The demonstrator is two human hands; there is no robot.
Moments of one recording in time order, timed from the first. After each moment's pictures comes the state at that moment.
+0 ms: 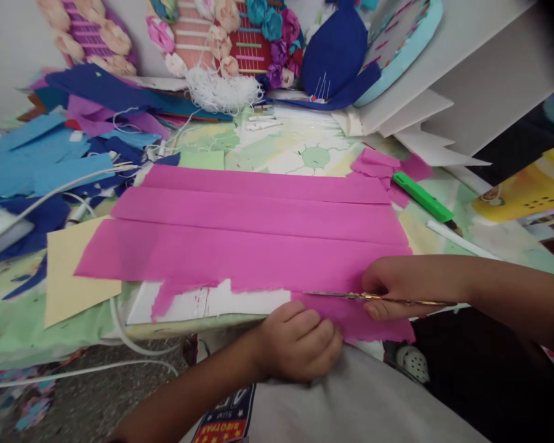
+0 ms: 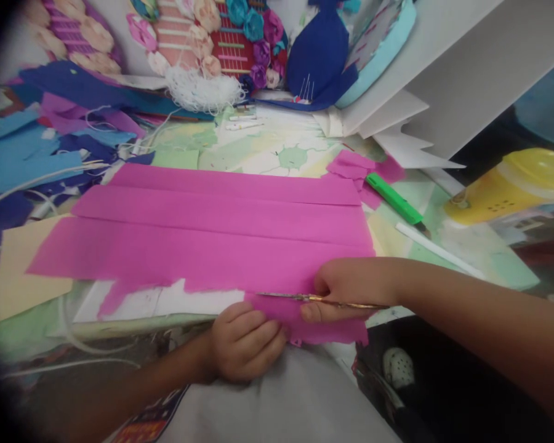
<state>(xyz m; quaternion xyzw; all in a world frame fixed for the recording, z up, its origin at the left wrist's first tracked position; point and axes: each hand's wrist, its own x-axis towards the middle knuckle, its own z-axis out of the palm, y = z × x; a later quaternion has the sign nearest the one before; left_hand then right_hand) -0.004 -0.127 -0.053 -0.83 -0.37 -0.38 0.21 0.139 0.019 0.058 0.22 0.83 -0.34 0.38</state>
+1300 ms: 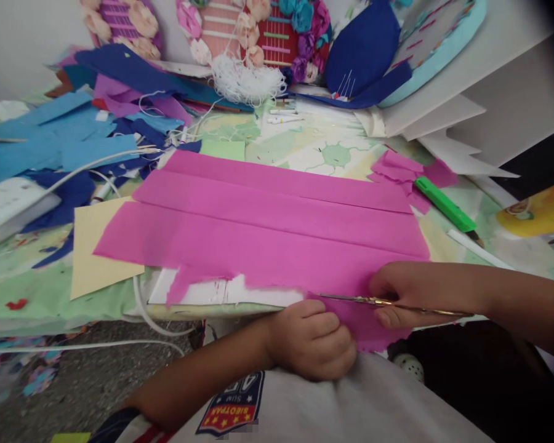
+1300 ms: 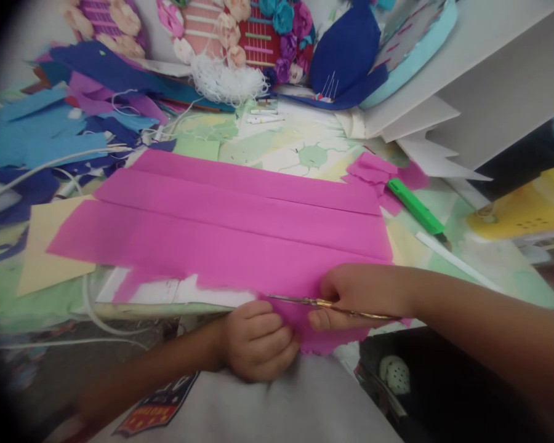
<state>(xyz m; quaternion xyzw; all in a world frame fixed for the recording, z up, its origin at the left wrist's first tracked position) -0.008 -0.125 -0.057 -0.82 -0.30 -0.44 0.19 0.121 0.007 0.061 0.22 0.84 -0.33 0.38</state>
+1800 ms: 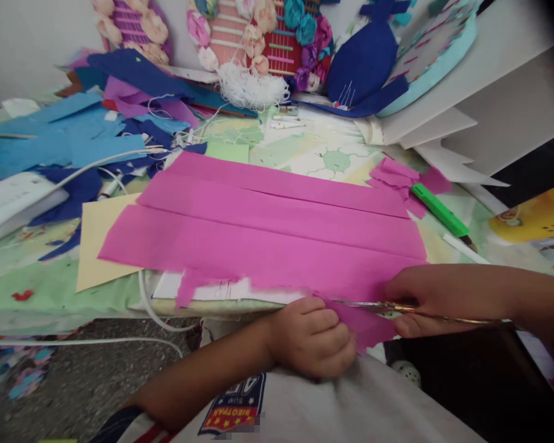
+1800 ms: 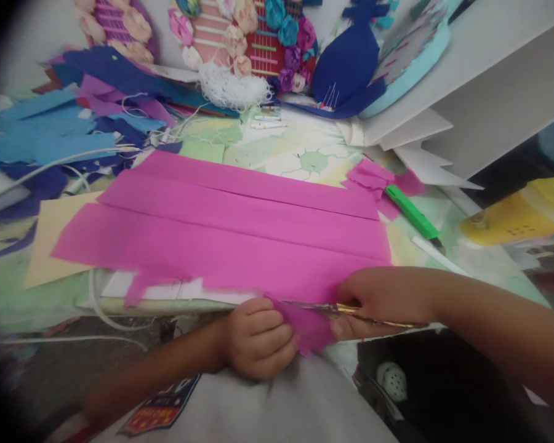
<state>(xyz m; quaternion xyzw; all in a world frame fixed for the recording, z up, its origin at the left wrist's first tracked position) -0.008 -0.125 -0.058 -0.81 -0.30 -0.46 0.20 0.142 0.017 0.067 0.18 0.84 -0.32 0.40</state>
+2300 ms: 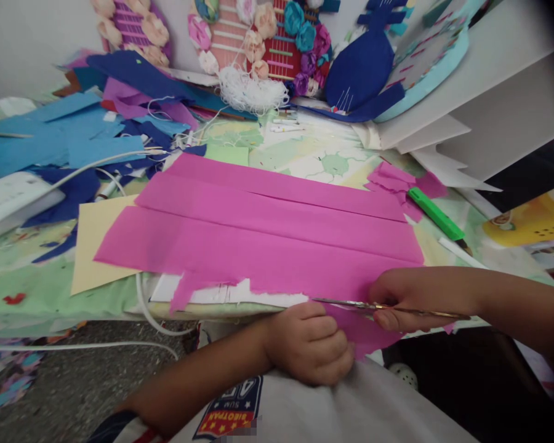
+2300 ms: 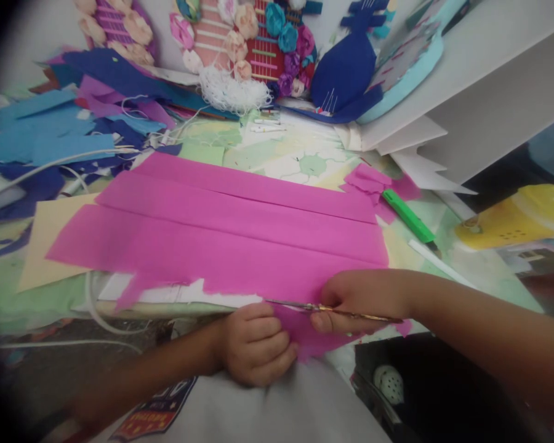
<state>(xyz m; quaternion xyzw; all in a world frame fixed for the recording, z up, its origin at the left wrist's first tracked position) -0.010 -0.124 -0.055 -0.82 -0.27 -0.47 0.20 0.126 0.011 0.058 0.16 0.82 -0.38 0.40</state>
